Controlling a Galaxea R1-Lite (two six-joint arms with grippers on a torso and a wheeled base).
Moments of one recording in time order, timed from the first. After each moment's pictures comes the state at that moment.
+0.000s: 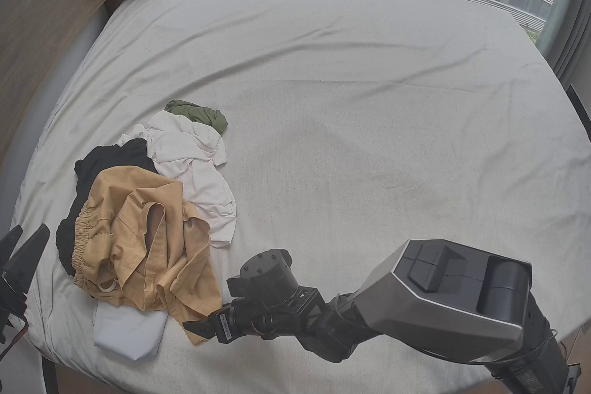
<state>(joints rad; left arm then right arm) -0.09 0.62 -0.29 -0.35 -0.06 -0.28 0.96 2.56 -1.38 -0.64 0.31 0.42</state>
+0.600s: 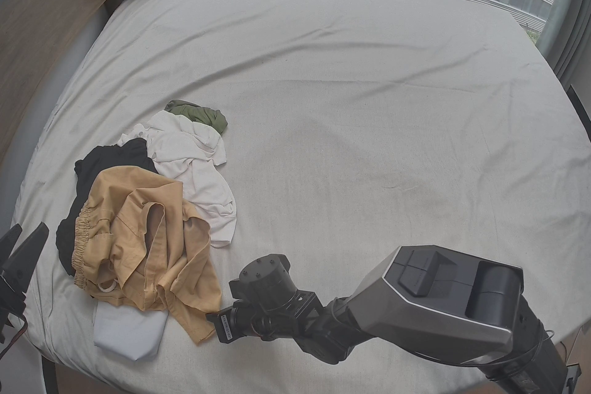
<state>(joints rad) -0.09 0.62 -0.29 -0.35 -0.06 -0.28 0.96 2.59 -1.40 -0.65 0.25 0.43</state>
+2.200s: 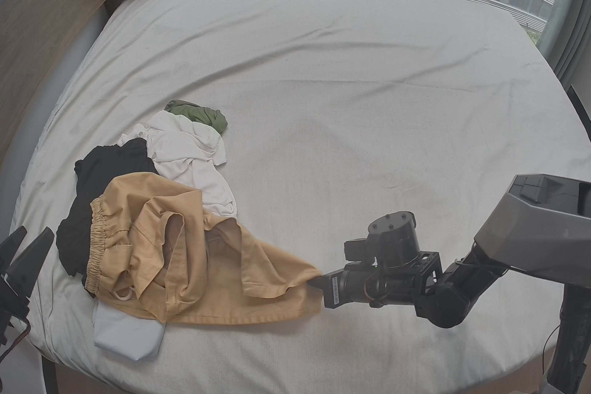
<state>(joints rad) -0.09 0.63 -0.28 -0.35 -0.09 -0.28 0.68 2.22 -0.82 -0.83 0.23 0.35</state>
